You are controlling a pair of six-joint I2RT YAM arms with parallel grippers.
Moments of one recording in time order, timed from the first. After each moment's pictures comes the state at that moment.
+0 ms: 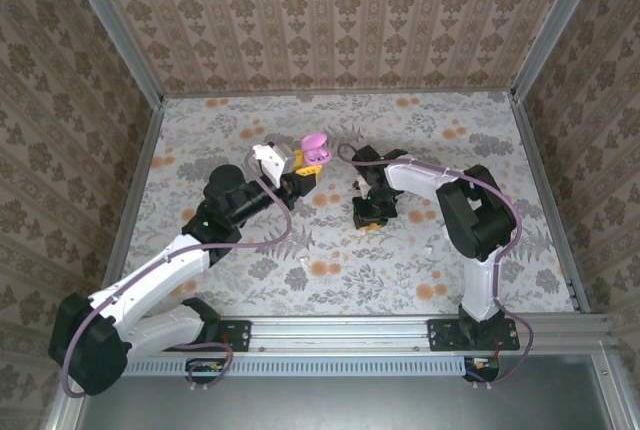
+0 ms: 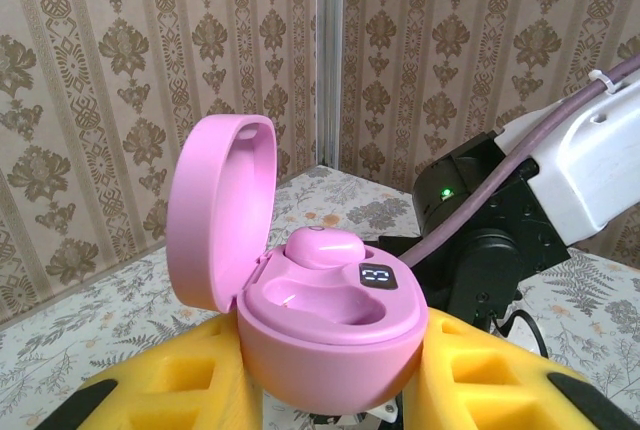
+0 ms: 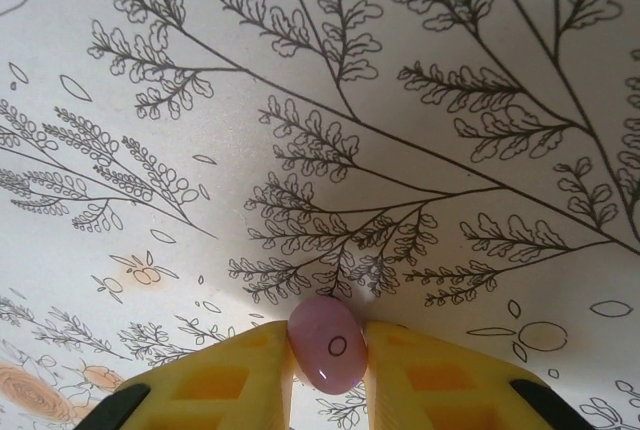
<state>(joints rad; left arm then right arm) -0.68 1.03 0.68 0.36 0.33 -0.02 0.52 1.97 1.31 -0.89 -0.25 0.37</state>
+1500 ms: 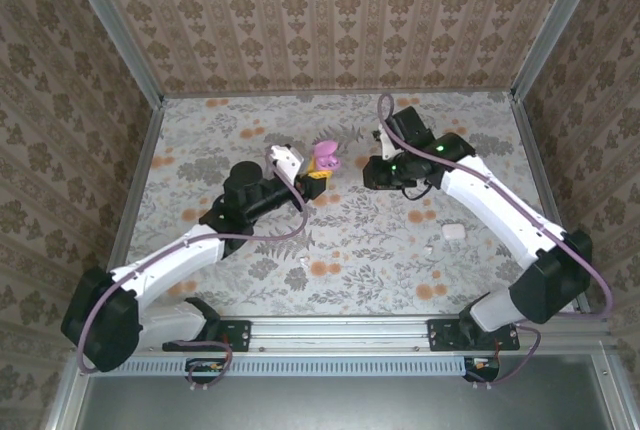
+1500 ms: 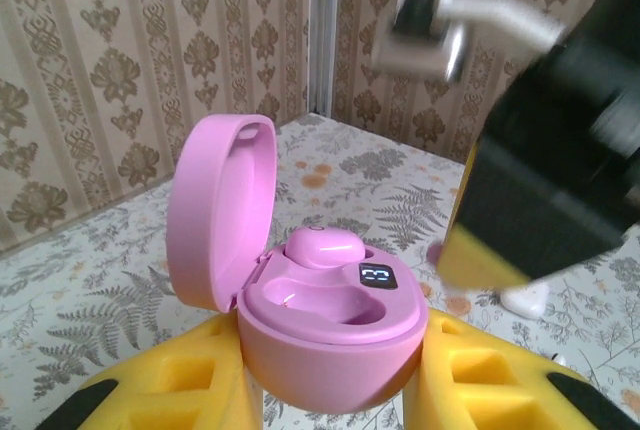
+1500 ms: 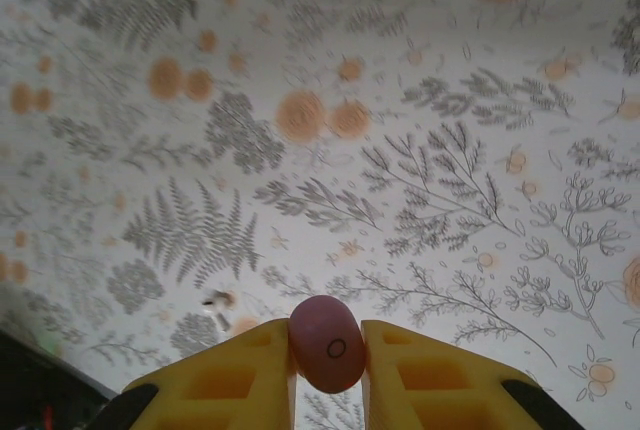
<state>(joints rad) -0.70 1.19 0.68 0.40 0.33 -0.02 0.51 1.46 1.42 -0.94 -0.17 0.45</state>
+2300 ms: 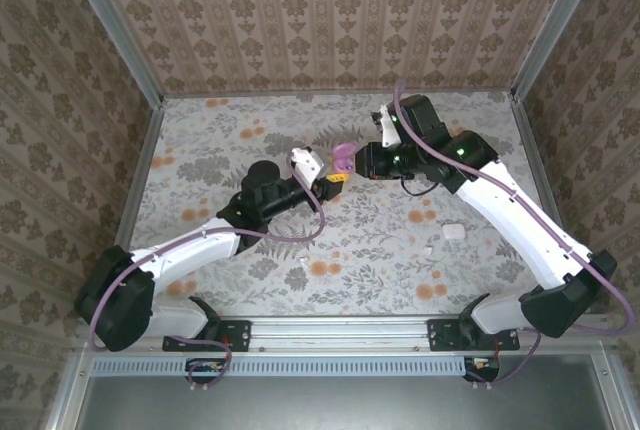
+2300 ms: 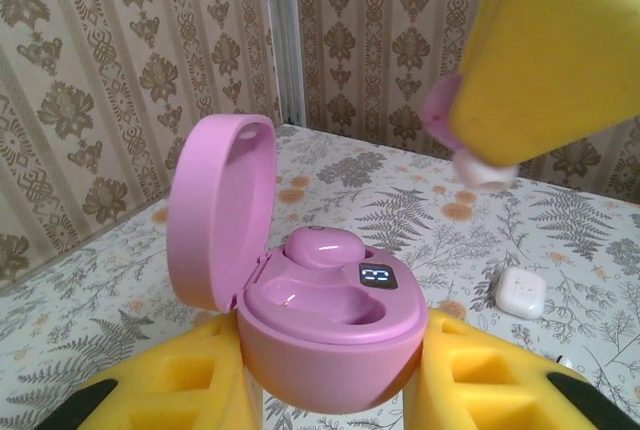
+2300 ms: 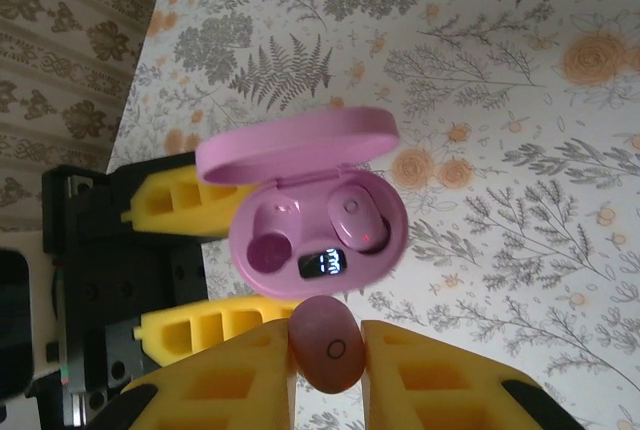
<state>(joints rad) -0.78 1.30 0.72 0.49 0.31 0.07 0.58 1.39 1.55 -0.94 -0.20 0.53</state>
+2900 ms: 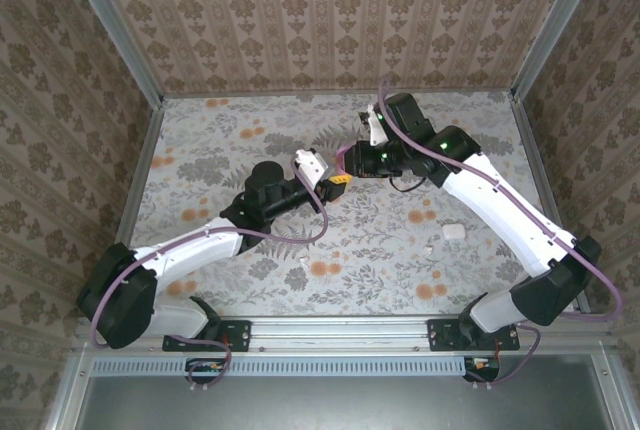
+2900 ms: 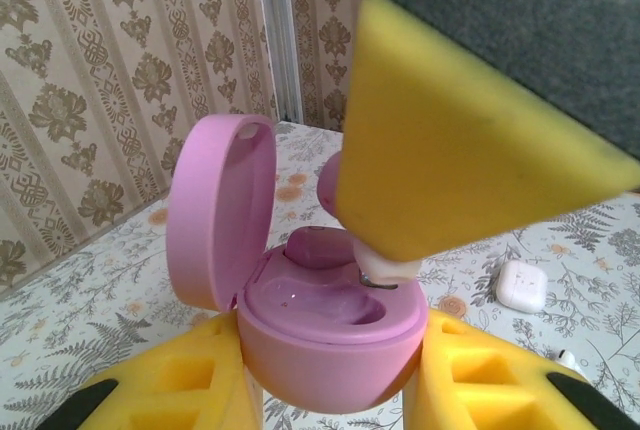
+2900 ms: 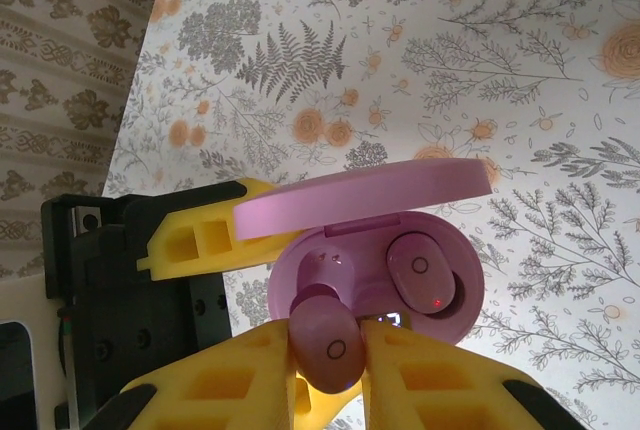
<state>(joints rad) -0.79 1.31 0.73 0.49 0.30 0.09 0.60 1.47 1.58 -0.92 -0.21 0.55</state>
